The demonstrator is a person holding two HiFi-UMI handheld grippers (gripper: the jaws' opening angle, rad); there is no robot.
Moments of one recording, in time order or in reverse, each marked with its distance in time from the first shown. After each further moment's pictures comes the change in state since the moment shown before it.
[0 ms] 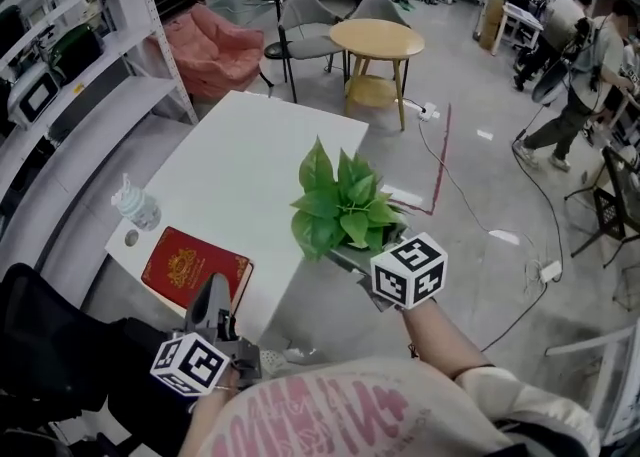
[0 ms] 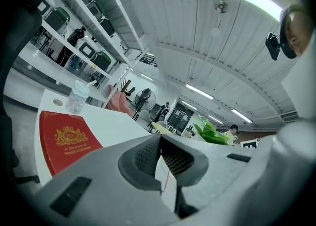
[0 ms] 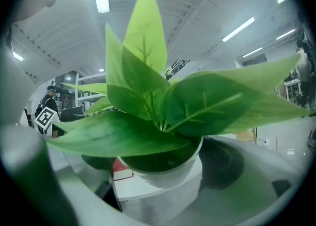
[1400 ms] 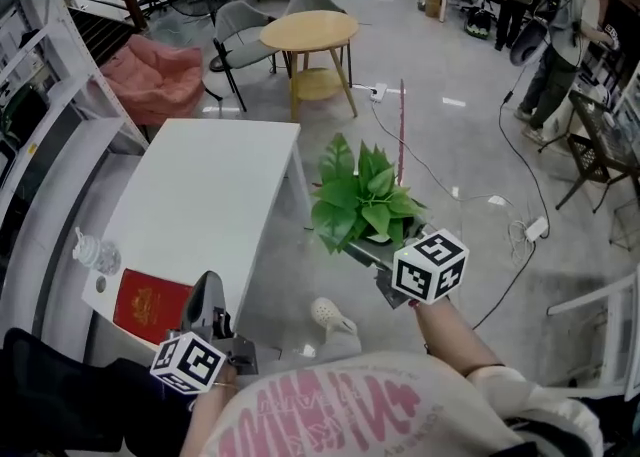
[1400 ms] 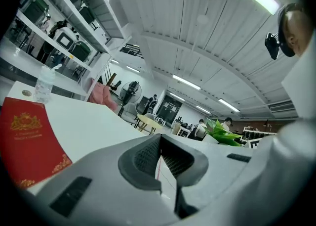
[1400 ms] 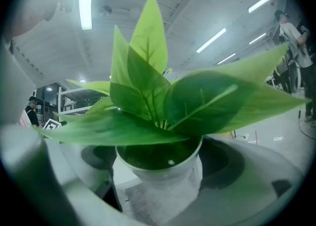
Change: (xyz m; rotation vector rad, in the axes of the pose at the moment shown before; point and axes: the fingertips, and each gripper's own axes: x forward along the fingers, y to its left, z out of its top) left arm 0.046 -0.078 -0.060 0.079 0.083 -0.135; right arm -0.138 -0.093 -0.013 0.120 -0.124 -0.185
